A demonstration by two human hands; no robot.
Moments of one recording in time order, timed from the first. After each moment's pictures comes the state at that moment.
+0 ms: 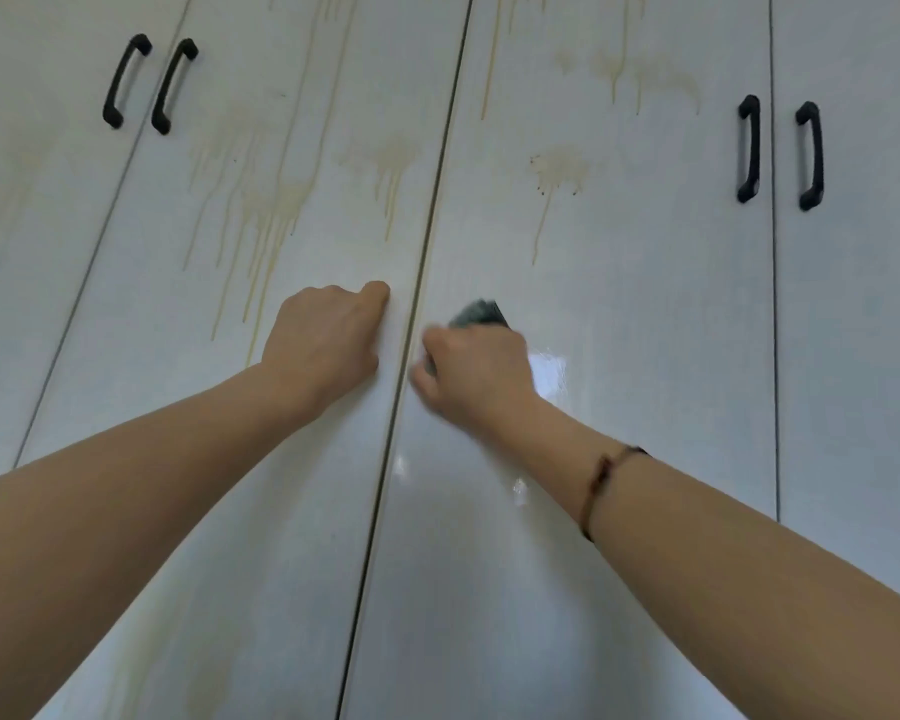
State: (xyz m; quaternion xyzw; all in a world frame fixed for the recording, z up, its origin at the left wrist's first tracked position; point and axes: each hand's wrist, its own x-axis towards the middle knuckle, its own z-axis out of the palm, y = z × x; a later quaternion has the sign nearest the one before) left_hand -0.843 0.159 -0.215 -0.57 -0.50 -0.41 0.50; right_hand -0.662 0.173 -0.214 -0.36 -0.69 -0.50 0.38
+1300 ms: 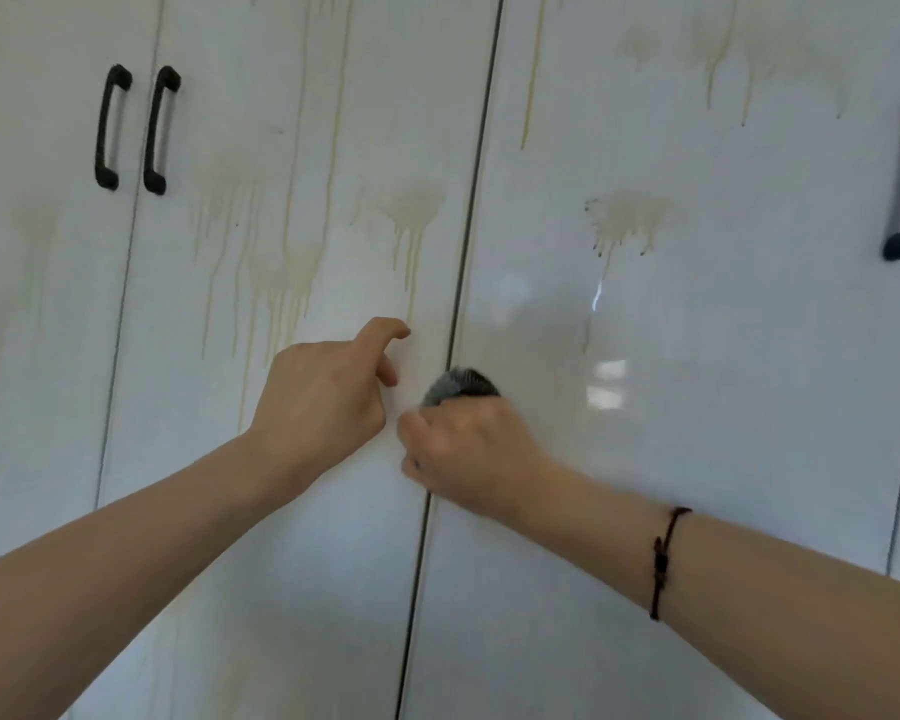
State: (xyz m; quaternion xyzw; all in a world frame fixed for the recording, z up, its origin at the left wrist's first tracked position) left_hand -0.866 0.139 -0.159 -0.66 -0.43 -0.48 0.38; right_hand -0.688 0.199 -0.170 -0.15 -0.74 -0.54 0.36
